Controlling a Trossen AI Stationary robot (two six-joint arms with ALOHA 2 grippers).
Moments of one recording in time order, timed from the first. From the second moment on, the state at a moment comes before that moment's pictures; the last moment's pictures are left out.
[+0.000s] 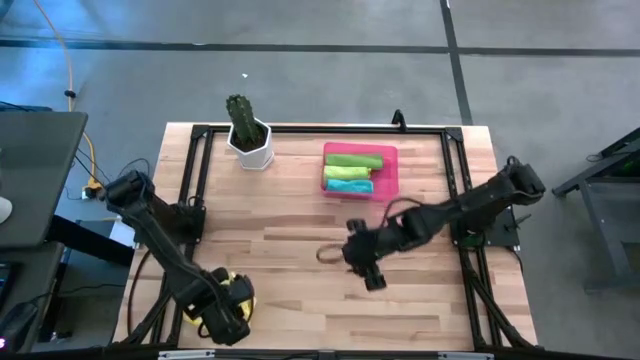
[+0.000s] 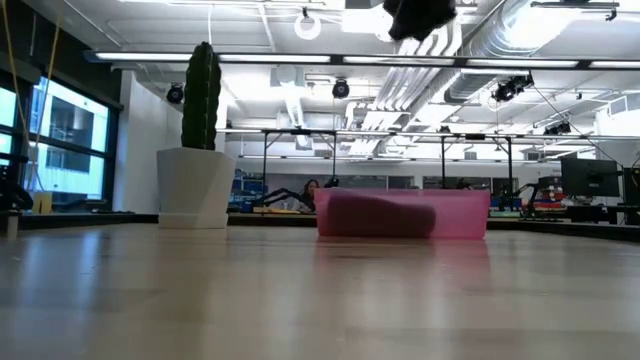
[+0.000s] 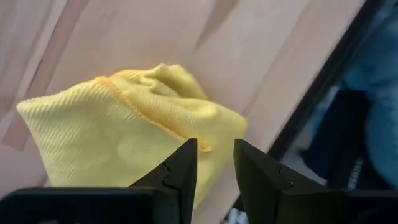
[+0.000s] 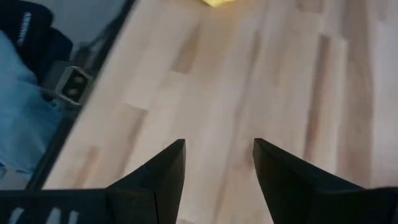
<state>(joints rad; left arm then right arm) -0.78 1.64 1.20 -0.91 -0.09 -1.43 0.36 1.60 1.28 -0.56 0.01 0.08</state>
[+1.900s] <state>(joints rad) -0.20 1.97 1.20 -0.38 -0.07 -0.61 0.55 1.61 1.28 -0.40 0.10 0.08</state>
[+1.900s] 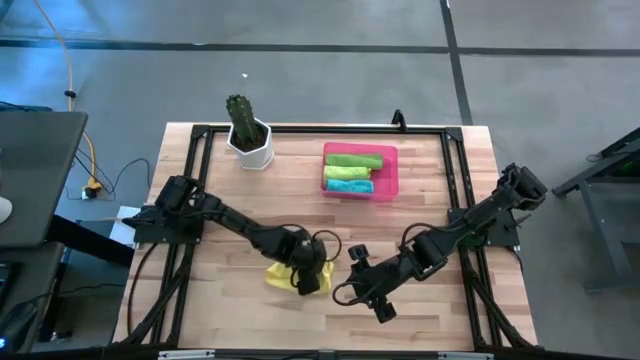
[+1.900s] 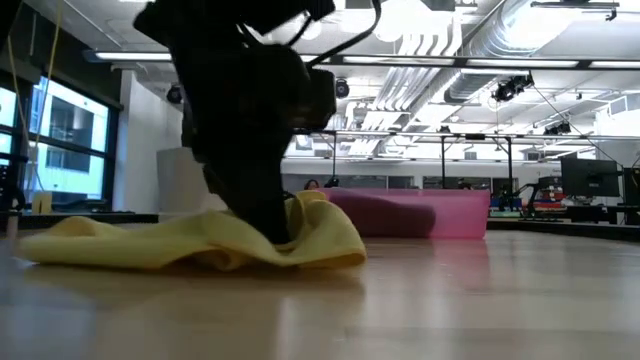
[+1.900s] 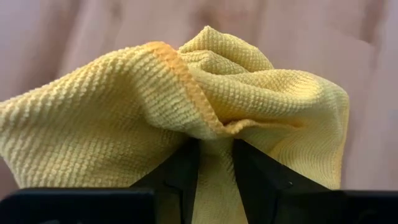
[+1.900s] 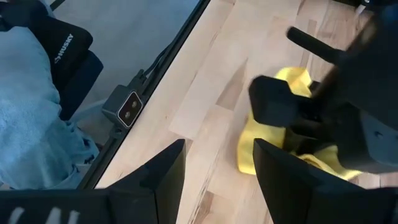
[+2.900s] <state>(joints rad) -0.23 1.71 1.20 -0.38 -0.07 -0.43 0.55 1.61 1.28 -0.30 0.10 0.09</state>
